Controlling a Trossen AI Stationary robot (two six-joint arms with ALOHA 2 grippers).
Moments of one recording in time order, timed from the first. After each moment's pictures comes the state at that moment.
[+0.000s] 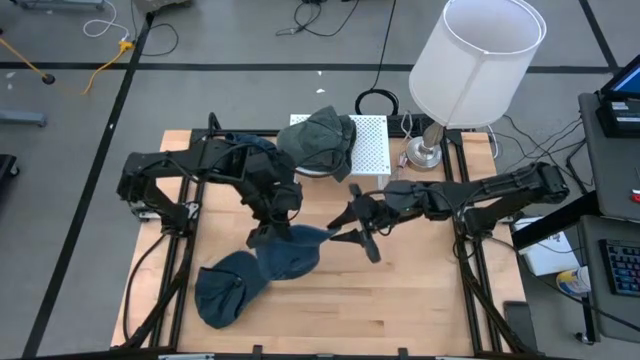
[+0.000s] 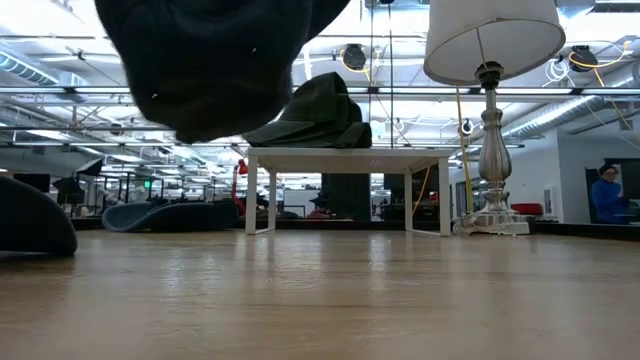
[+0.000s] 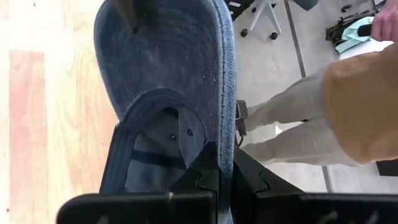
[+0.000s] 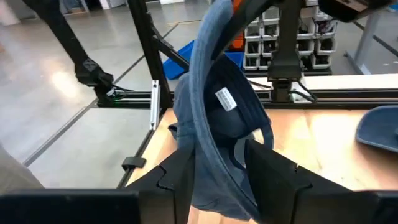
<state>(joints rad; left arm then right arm) -0.05 1.62 1.92 -1.21 0.50 -0.18 0.17 1.36 1.14 -0.03 -0.11 0.14</state>
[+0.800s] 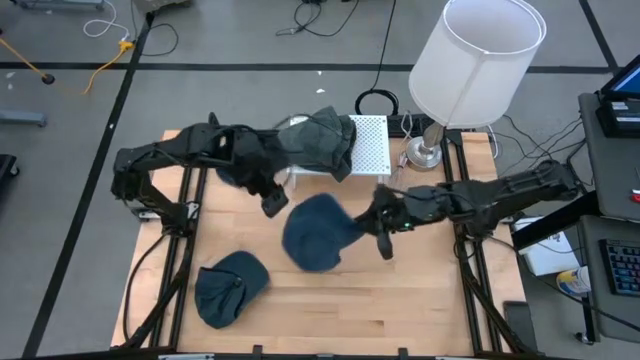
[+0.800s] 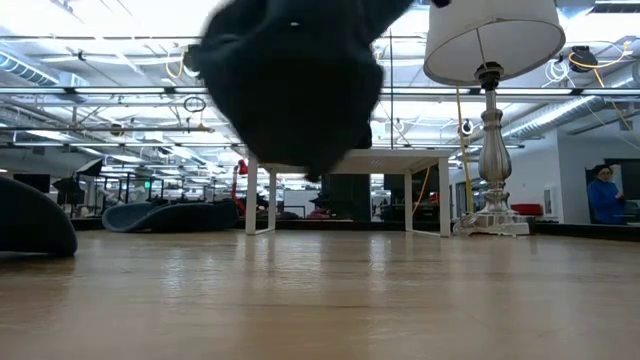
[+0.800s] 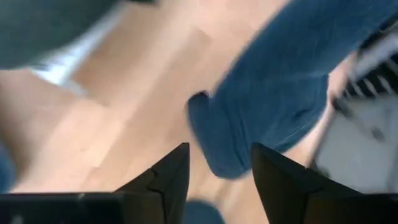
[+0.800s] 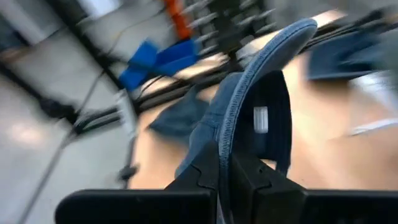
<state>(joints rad) 0.04 1.57 1.92 -1.36 0.07 -0.60 0.25 1.21 1.14 -0.27 0.17 0.49</state>
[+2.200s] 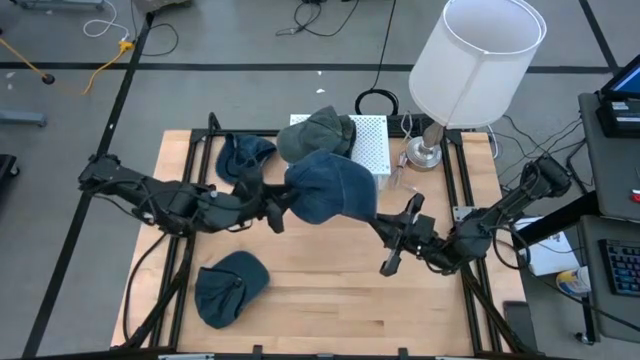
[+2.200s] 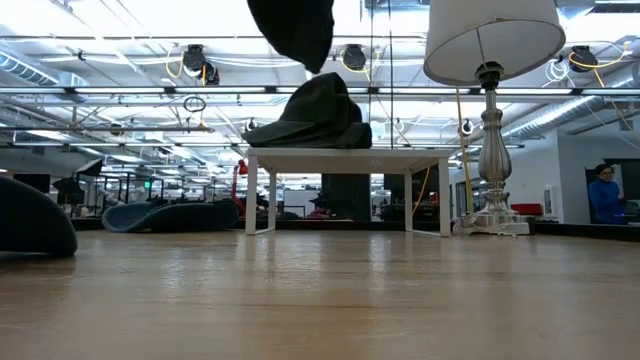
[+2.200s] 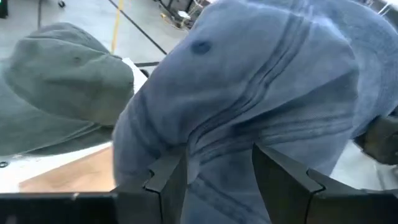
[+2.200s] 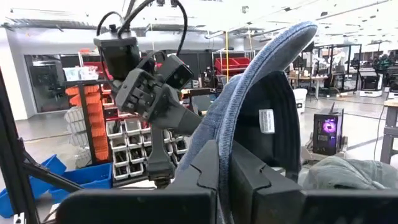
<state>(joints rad) -0.34 1.25 1.22 -0.31 -0.78 -0.80 0.63 1.27 0.95 0.66 1.04 -0.18</state>
